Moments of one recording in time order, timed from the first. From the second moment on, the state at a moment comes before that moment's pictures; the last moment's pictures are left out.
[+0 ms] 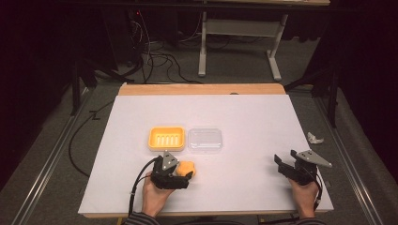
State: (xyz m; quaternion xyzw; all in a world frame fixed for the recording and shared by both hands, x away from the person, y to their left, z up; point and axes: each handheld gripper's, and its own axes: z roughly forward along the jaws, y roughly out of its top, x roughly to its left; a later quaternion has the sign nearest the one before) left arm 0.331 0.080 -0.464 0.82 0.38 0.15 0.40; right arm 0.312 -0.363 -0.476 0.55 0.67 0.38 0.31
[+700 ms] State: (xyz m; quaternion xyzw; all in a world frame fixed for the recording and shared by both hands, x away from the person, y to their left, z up) left arm 0.334 0.050 -0.479 0.85 0.36 0.17 0.35; right arm 0.313 -0.363 -0.476 0.55 0.68 0.38 0.31
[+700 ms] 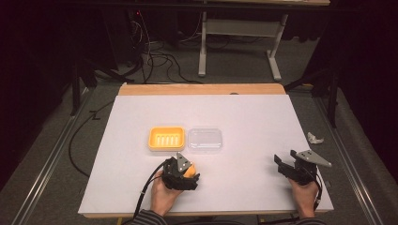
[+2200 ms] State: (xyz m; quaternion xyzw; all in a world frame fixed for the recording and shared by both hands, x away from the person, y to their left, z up) left arm 0.332 0.062 -0.467 0.84 0.36 0.17 0.38; right arm 0.313 -0.362 -0.476 0.55 0.68 0.38 0.31
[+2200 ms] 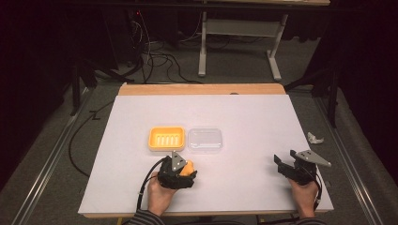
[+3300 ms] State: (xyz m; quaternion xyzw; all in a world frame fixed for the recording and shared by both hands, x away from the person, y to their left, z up) left arm 0.342 0.089 -0.432 0.81 0.38 0.16 0.41; right arm 0.313 -0.363 -0.476 0.55 0.68 0.37 0.31
